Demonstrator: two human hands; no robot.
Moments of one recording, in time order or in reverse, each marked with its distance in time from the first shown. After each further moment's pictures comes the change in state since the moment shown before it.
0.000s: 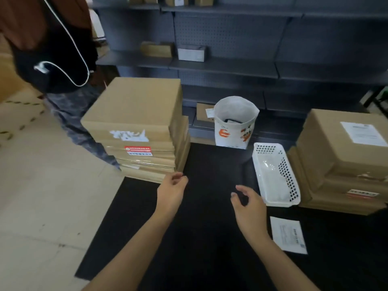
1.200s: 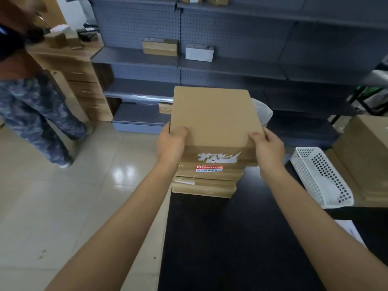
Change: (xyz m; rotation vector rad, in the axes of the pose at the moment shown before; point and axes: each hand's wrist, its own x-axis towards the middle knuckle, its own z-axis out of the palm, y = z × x) left_hand 0.187 0.091 -0.227 -0.176 -0.090 0.219; right_hand 0.069 -0.234 0.185 0.271 0.302 0.086
